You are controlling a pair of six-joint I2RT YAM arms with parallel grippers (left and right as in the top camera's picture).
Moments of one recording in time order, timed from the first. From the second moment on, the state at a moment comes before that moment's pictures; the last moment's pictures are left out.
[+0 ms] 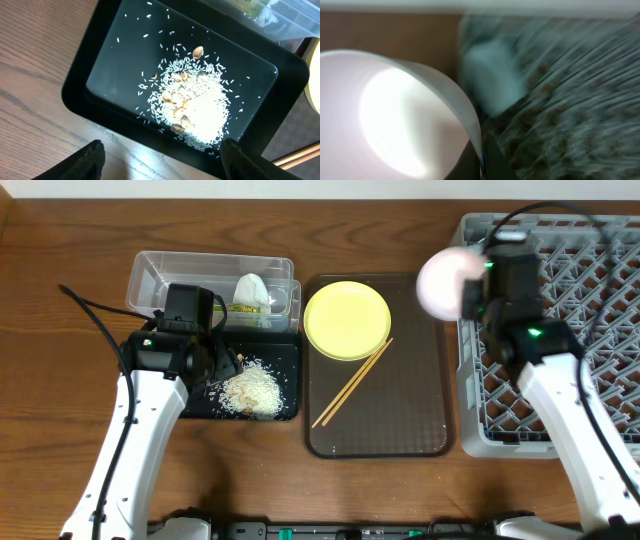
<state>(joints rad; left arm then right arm) -0.11 1.34 1.14 -1.09 -0.11 -0.54 0.18 1.42 1.18 -0.45 0.34 0.10</state>
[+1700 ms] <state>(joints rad) -0.11 1.34 1.14 -1.09 -0.11 -0.54 -0.12 1.86 1.18 0.53 0.87 -0.60</state>
